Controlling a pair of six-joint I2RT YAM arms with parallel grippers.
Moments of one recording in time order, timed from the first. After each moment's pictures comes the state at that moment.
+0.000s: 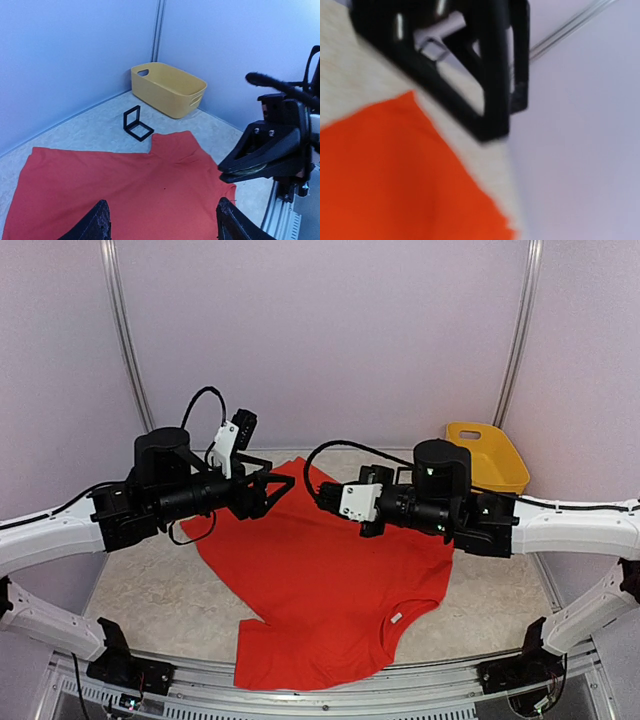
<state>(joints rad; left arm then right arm) -0.88 1.20 0.94 0.05 0.00 -0.11 1.04 1.37 1.03 0.14 -0.02 -0.85</state>
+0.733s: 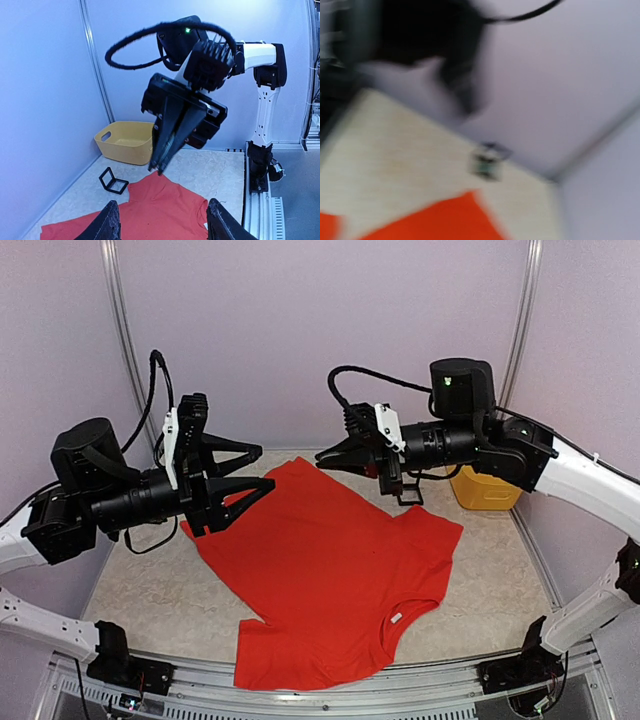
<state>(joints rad) -1.15 0.97 1.04 -0.05 0.04 0.14 0.95 1.39 1.46 -0.26 -0.52 -0.75</state>
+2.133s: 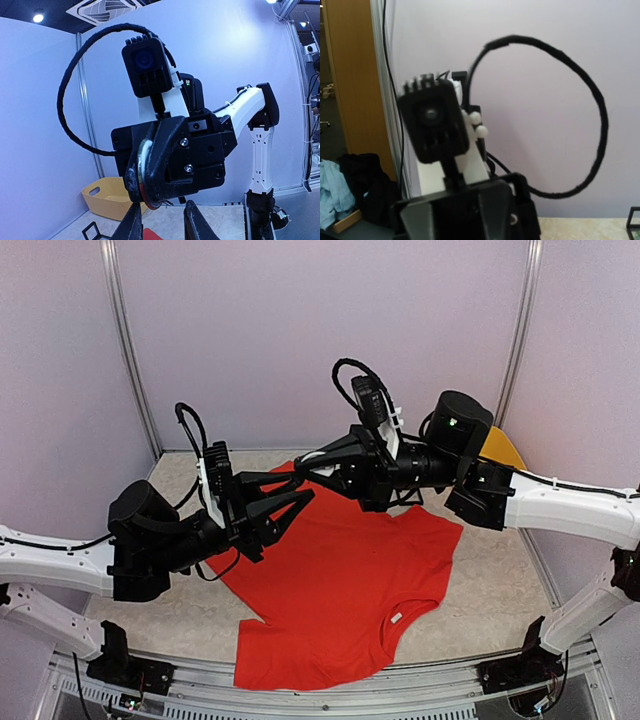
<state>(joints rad) -1.19 1.18 0.71 0.85 0.08 0.16 1.00 1.43 1.19 0.46 -0.78 0.18</state>
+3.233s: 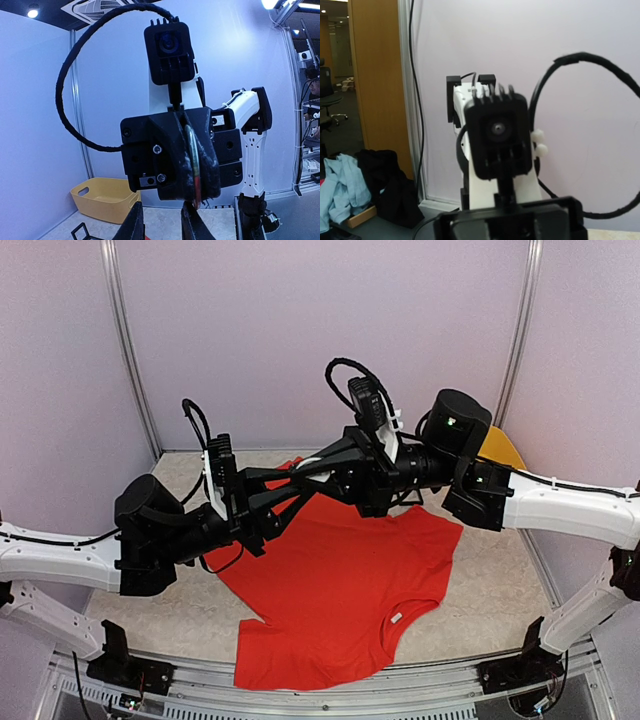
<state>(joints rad) -1.14 1.21 0.72 0.88 0.17 0.08 1.02 1.45 1.22 0.47 -0.83 0.16</state>
